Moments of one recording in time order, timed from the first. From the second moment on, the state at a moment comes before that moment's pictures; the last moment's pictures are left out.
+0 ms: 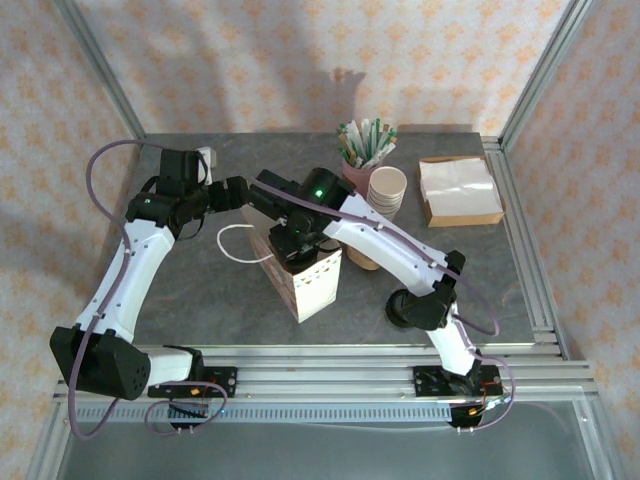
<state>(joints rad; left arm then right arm) -0.09 1.28 1.27 -0.75 0.12 -0.33 1.08 2.08 2.47 -1.68 0.19 0.50</state>
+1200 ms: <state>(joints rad) -0.09 1.28 1.27 -0.75 0.12 -0.33 1.04 2.08 2.26 -1.68 0.14 0.49</state>
